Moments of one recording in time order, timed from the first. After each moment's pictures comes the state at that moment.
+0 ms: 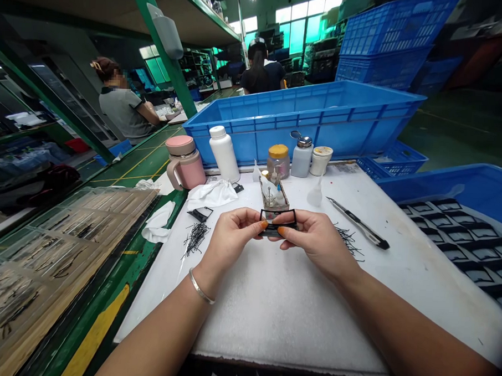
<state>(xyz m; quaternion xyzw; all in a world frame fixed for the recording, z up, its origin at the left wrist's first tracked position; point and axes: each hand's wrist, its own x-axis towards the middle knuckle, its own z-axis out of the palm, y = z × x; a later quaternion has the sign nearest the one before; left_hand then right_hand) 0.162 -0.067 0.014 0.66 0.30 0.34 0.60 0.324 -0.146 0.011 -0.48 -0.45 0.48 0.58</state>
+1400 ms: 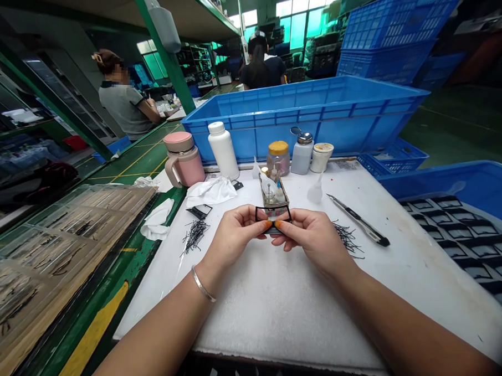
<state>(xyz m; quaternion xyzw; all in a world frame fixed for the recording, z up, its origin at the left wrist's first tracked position) 0.167 -0.069 0.010 0.64 0.31 0.32 0.63 0.320 -0.145 0.010 -0.51 -0.42 0.49 0.56</state>
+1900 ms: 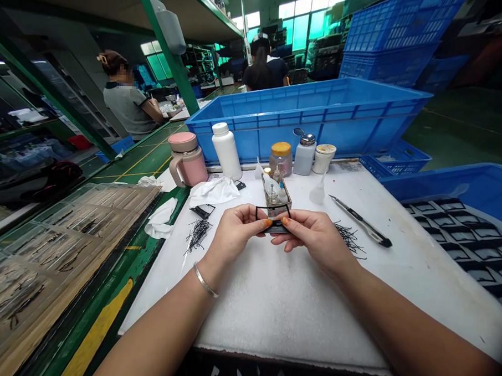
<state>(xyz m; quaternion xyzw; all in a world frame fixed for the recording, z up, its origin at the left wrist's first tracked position) 0.164 -0.065 0.011 0.64 0.30 0.34 0.62 0.323 -0.145 0.008 -0.47 -0.45 0.52 0.55</state>
